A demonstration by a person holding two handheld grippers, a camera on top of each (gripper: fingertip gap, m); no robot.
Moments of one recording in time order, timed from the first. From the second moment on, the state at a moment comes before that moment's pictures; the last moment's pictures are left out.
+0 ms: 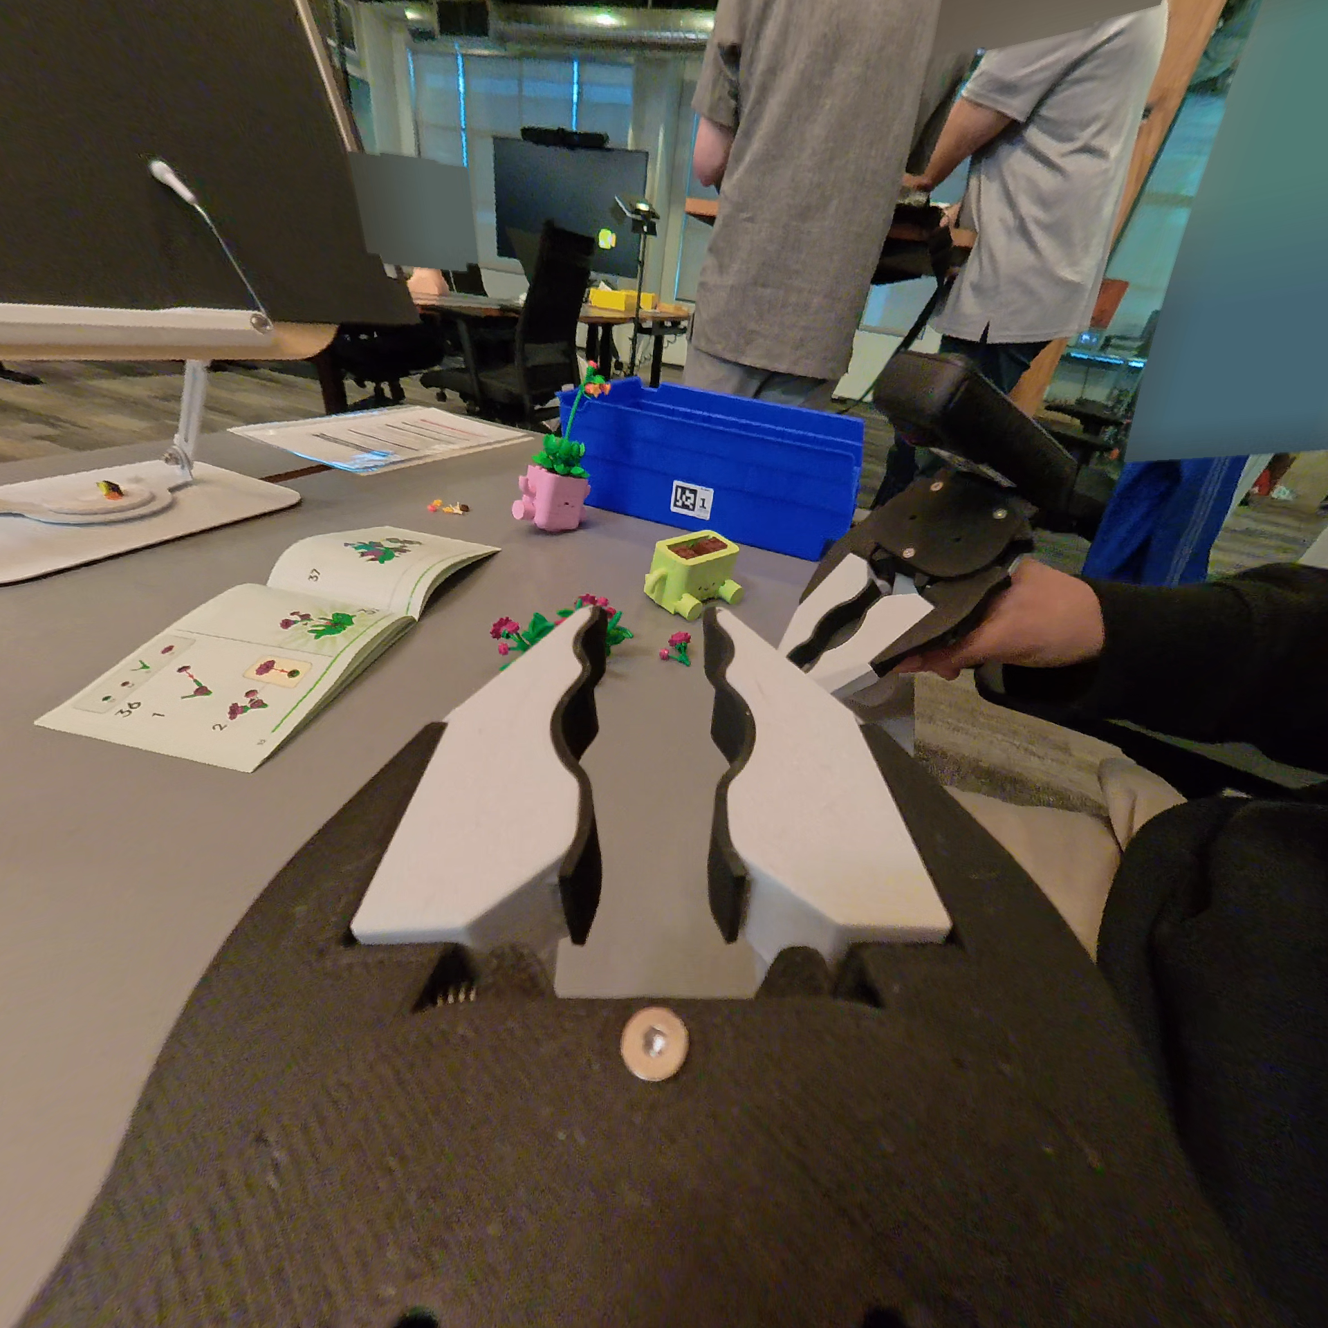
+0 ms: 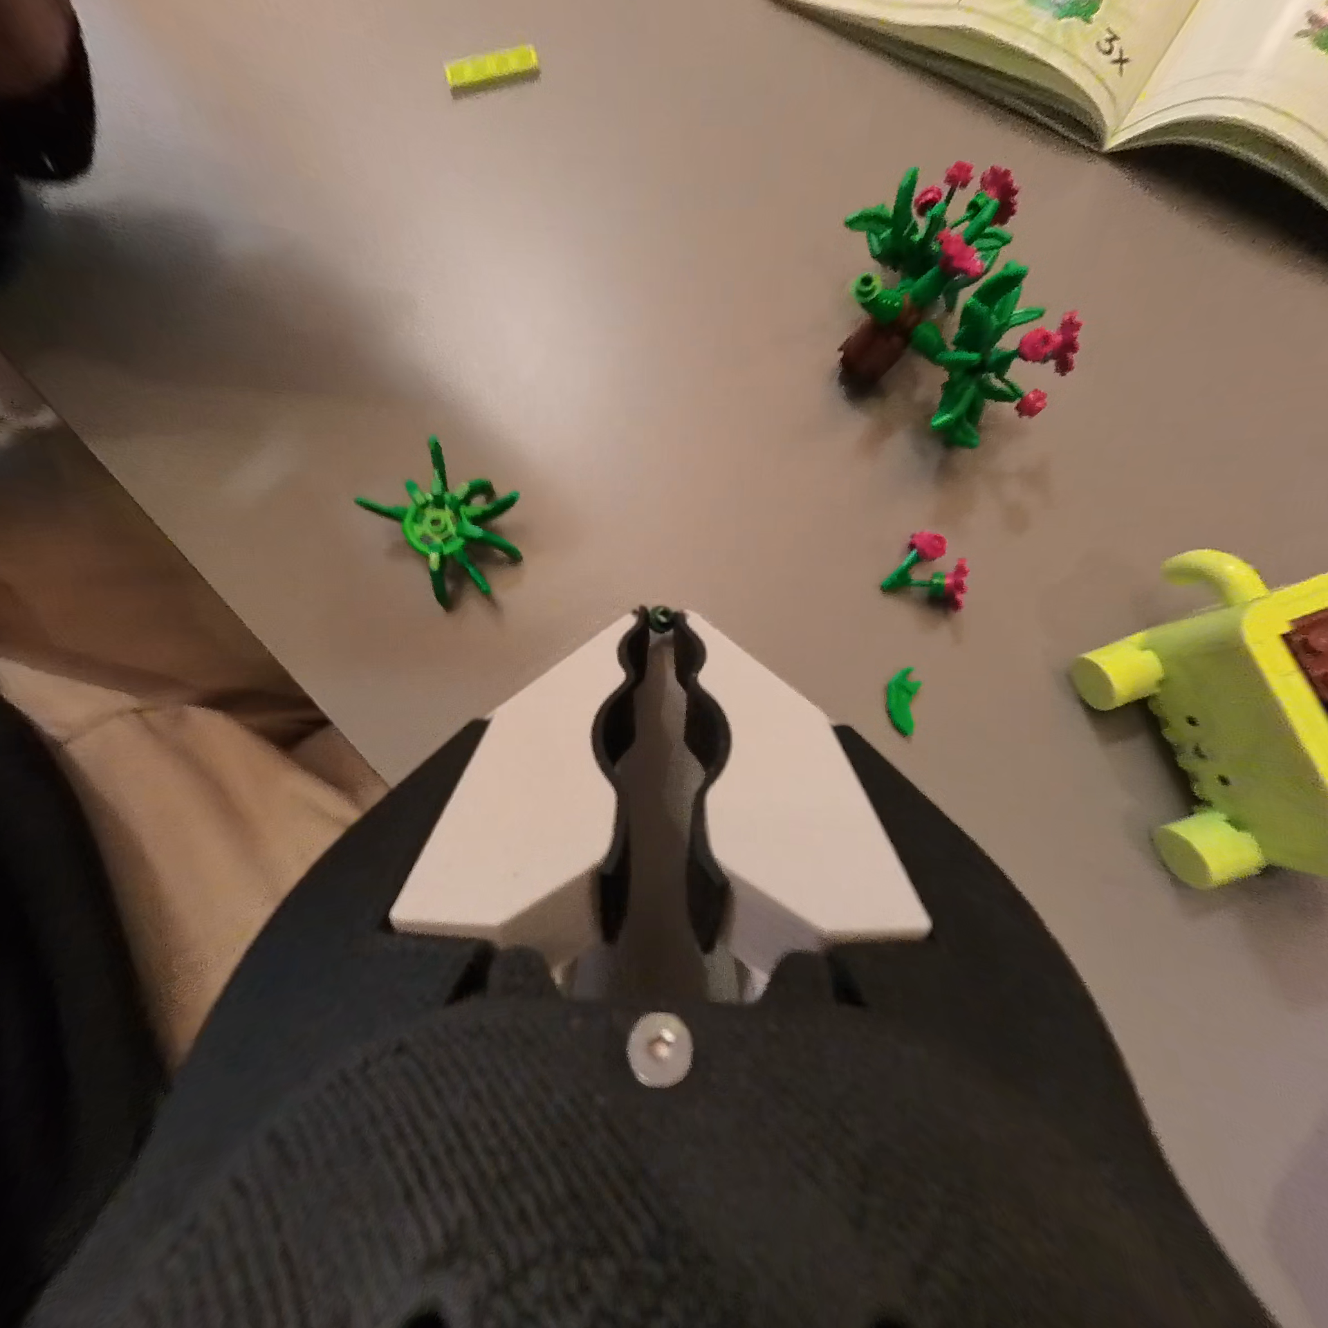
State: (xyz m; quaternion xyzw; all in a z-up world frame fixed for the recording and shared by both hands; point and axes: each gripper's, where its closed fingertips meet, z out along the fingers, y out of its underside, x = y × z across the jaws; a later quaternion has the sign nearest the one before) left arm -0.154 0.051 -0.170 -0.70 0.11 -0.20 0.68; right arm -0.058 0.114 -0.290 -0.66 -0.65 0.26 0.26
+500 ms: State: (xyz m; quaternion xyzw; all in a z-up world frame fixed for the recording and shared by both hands) left arm -0.155 0.052 -0.175 -0.71 0.10 -0.20 0.67; right arm -0.053 0.115 -0.285 -0.64 -0.69 0.23 0.26
